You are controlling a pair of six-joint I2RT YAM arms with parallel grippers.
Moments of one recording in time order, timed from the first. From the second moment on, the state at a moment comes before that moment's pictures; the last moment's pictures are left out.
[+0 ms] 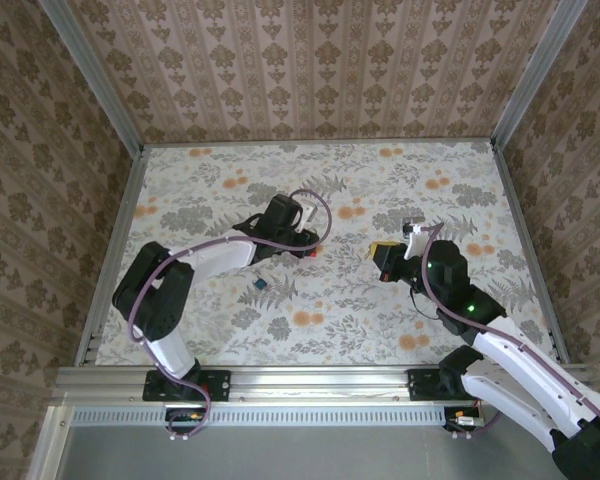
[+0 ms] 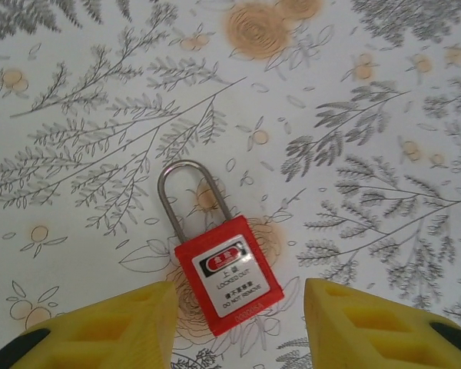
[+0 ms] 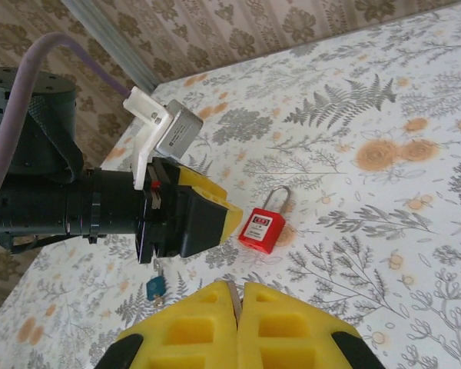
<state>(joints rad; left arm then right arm) -0.72 1.72 1.05 -0.15 0.06 -0.15 0.51 0.72 0.53 -0.13 -0.08 0.50</state>
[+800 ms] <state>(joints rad) -0.69 1.89 1.16 -0.27 0.11 -0.25 0.50 0.72 0.53 -0.17 -0.03 0.47</state>
